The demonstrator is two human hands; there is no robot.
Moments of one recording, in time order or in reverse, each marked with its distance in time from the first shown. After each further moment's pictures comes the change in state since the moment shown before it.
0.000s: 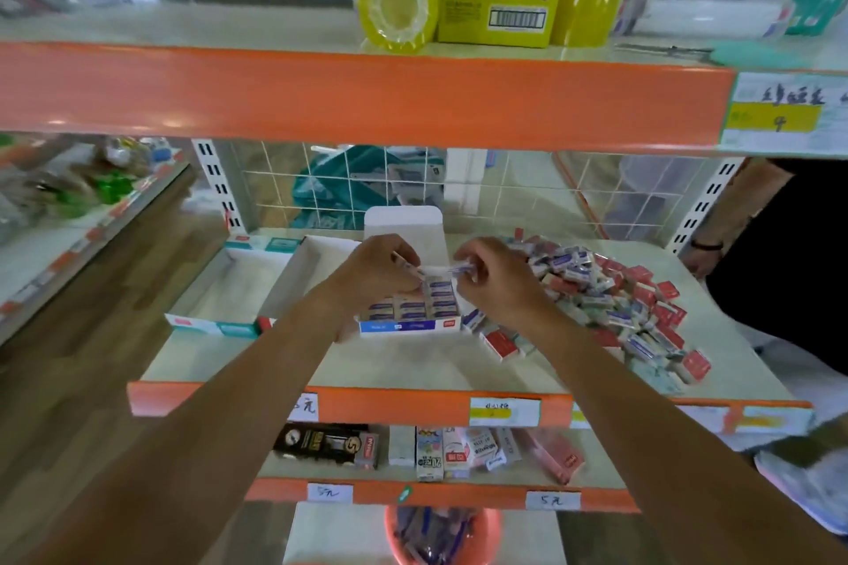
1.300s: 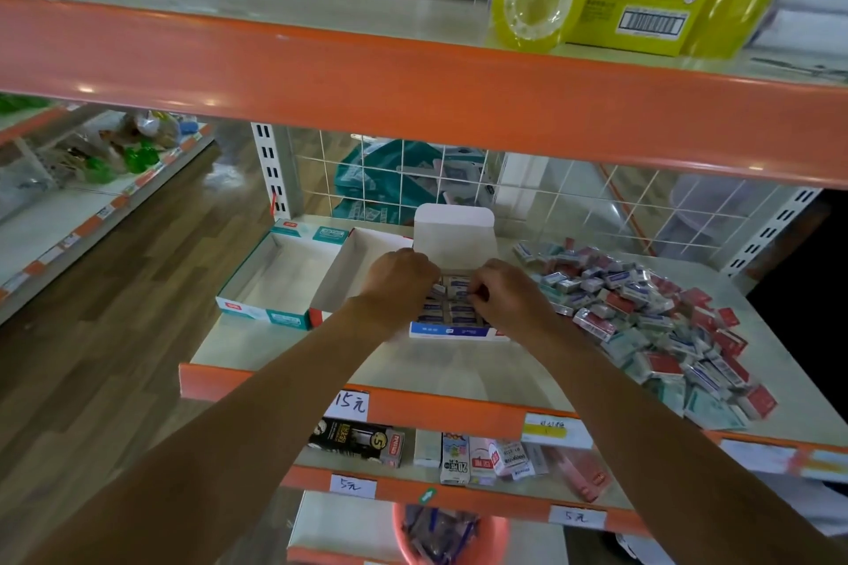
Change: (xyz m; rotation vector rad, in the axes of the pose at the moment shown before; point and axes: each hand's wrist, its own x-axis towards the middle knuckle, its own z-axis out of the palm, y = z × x) left_hand 0.019 -0.063 0.004 0.739 0.138 0.294; right_hand 0.025 -0.016 0.057 -0.243 -0.194 -0.048
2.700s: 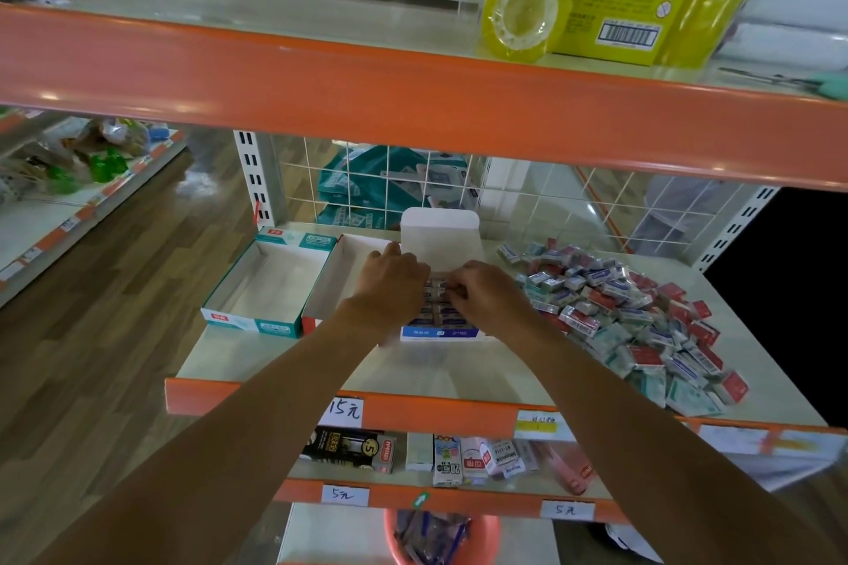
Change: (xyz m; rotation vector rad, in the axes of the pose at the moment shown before) left_hand 0.003 -0.001 0.001 0.143 0.025 0.020; right_hand 0.005 -0.020 -0.002 -0.103 -0.050 0.077
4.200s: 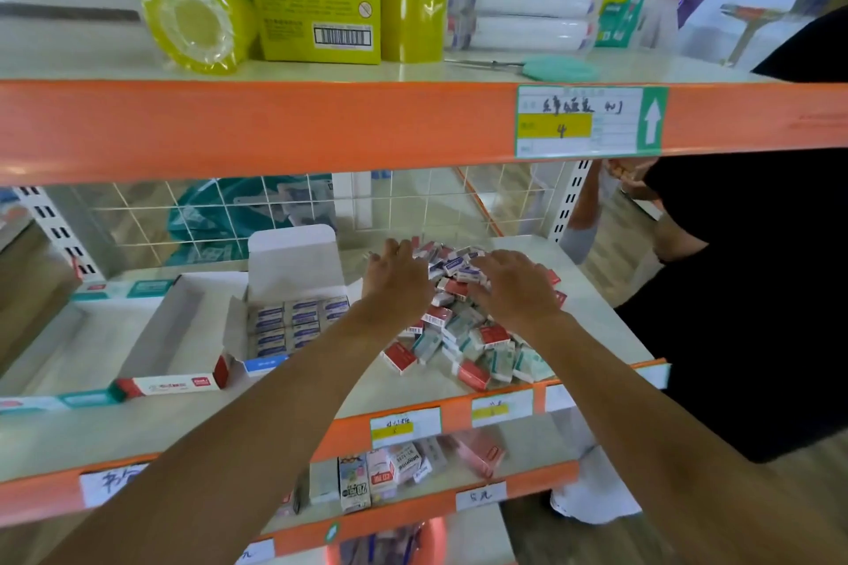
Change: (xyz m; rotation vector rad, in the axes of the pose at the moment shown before) left_hand 0.071 0.177 -0.032 -0.105 -0.028 0.082; right_hand -0.096 0.169 -0.074 -0.265 0.093 0.368
